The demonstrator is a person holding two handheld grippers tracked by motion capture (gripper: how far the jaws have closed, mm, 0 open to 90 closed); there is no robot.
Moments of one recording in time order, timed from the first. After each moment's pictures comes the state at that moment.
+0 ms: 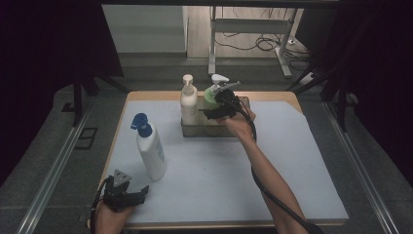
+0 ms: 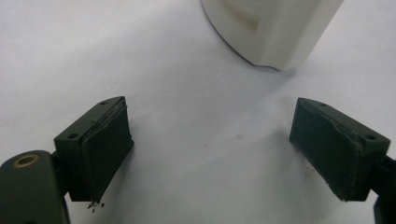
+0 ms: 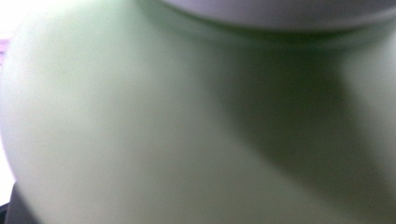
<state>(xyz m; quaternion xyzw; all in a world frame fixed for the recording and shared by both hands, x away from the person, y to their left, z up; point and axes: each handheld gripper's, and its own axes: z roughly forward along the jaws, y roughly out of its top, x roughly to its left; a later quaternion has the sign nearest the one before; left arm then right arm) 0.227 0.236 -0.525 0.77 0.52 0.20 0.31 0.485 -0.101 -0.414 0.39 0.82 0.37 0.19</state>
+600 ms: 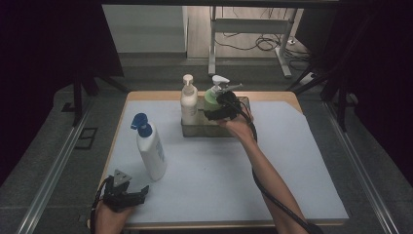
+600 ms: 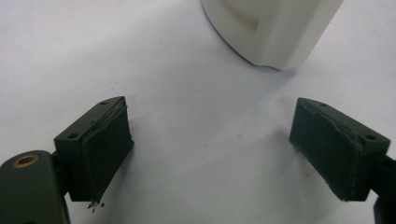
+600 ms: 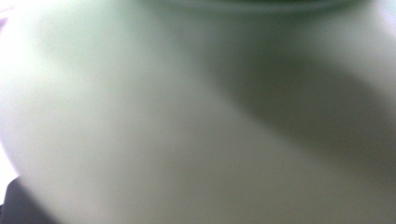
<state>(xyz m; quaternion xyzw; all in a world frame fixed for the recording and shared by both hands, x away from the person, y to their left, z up) 0.227 0.236 -0.525 0.77 0.52 0.20 0.31 0.486 -0.107 -0.423 0.40 0.81 0.38 0.17</state>
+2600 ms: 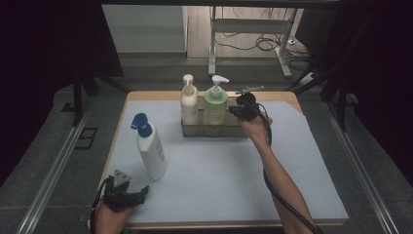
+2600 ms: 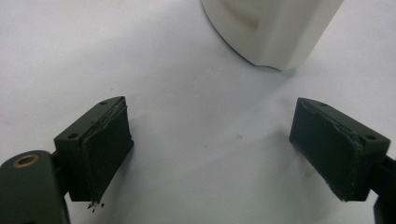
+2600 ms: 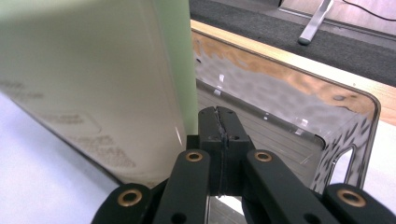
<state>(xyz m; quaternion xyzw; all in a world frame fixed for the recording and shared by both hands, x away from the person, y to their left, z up) 0.227 0.236 -0.525 0.77 0.52 0.20 0.31 0.482 -0.162 -0.423 0.44 0.79 0.38 0.18</state>
